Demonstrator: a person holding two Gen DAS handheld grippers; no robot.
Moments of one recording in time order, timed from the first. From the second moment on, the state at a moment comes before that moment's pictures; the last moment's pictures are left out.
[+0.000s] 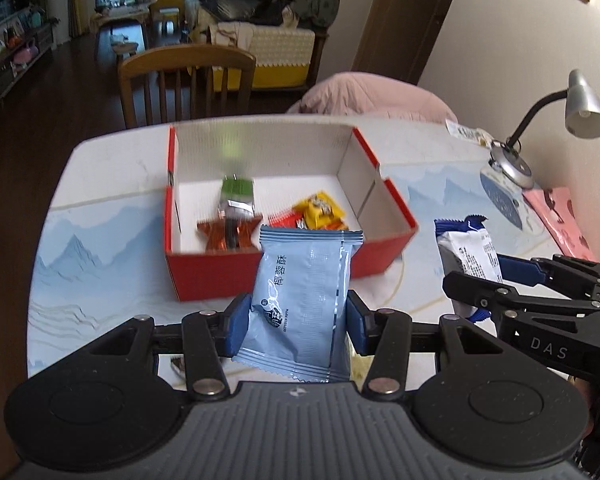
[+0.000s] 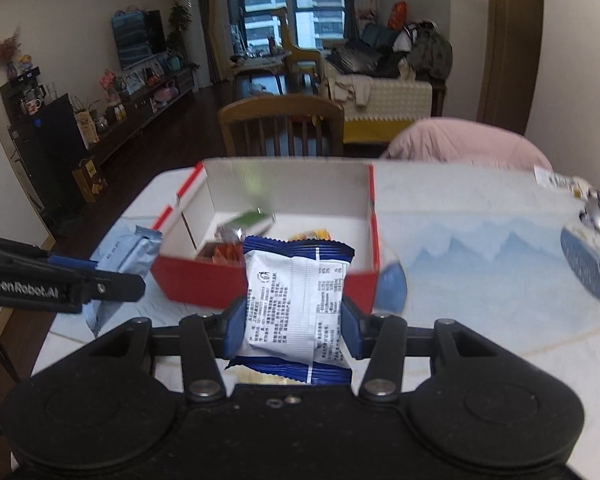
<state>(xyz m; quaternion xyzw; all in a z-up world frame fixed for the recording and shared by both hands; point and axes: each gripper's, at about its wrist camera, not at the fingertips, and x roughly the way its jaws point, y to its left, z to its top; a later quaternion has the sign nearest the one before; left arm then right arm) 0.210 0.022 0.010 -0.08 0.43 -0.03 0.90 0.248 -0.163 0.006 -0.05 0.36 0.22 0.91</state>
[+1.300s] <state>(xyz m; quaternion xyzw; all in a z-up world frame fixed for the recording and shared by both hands) 0.380 0.050 -0.038 -0.02 0.50 0.07 0.86 0.417 -0.100 -0.049 -0.10 0.43 0.25 0.86</state>
